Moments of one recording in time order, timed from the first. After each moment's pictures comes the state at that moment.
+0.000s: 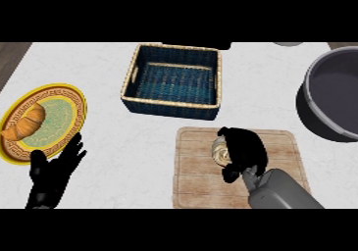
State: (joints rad) left arm 0.10 0.35 -0.15 -1.44 0.23 0.13 0.18; right arm -0.37 -0.28 0.64 -1.48 0.62 0.21 0.91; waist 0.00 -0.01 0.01
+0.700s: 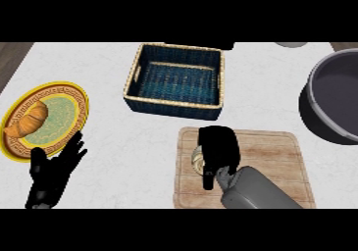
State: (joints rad) left arm 0.09 0.34 -0.13 -1.44 0.21 0.10 0.20; right arm -0.46 -0.15 0.72 -1.41 0.80 0.21 0.92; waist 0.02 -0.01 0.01
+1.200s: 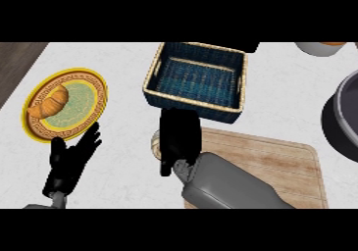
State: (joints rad) left arm 0.01 0.31 -0.19 -1.43 0.18 0.08 0.23; right arm -0.75 -0.02 0.80 -1.34 0.76 0.10 1.09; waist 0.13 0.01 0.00
